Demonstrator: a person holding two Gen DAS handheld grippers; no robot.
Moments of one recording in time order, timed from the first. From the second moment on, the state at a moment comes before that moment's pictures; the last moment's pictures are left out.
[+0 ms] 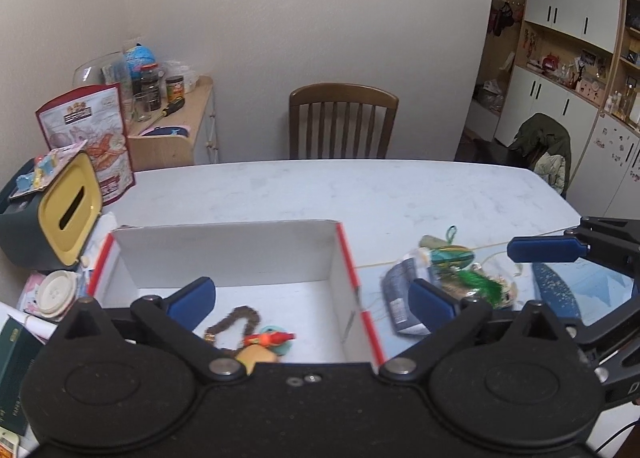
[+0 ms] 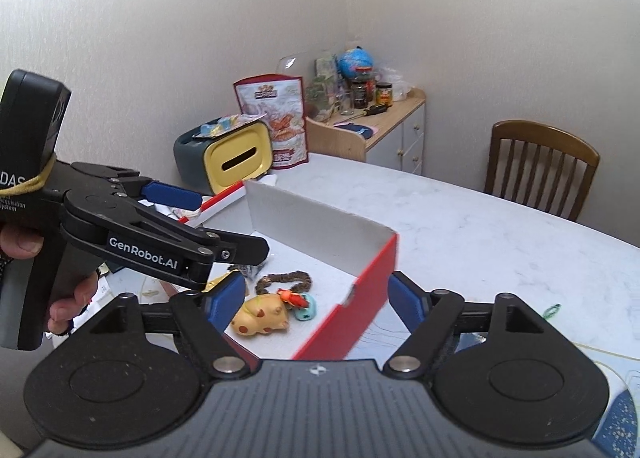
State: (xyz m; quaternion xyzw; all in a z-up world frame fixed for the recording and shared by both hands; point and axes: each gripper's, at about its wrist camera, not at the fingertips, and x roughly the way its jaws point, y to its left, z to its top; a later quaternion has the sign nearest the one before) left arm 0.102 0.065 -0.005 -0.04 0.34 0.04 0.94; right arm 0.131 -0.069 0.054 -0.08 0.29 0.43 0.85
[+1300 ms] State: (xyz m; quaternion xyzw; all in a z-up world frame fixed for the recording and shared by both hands) left arm 0.185 -0.073 -0.087 0.03 0.39 0.03 0.92; right arm 0.168 -0.246 -0.045 -0.10 0.36 0.34 0.86
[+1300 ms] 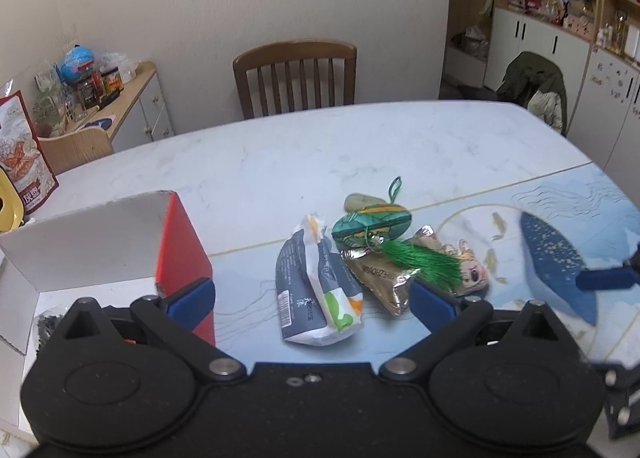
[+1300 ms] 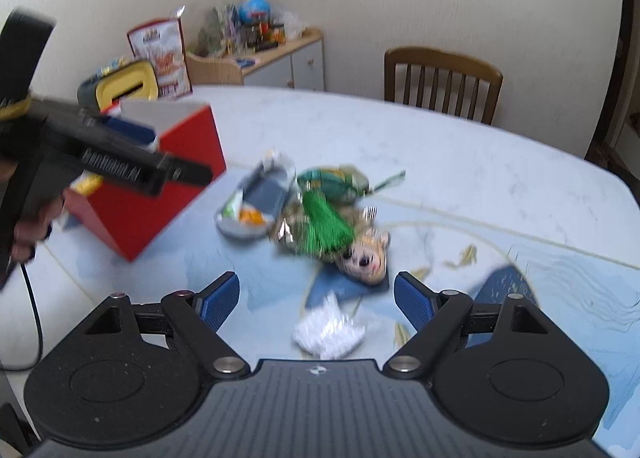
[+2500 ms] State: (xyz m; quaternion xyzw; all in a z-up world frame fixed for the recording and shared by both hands) left arm 0.250 -0.072 -0.153 0.03 0.49 0.05 0.87; right arm 0.203 -0.223 -0.121 -0.19 0.40 0.39 0.81
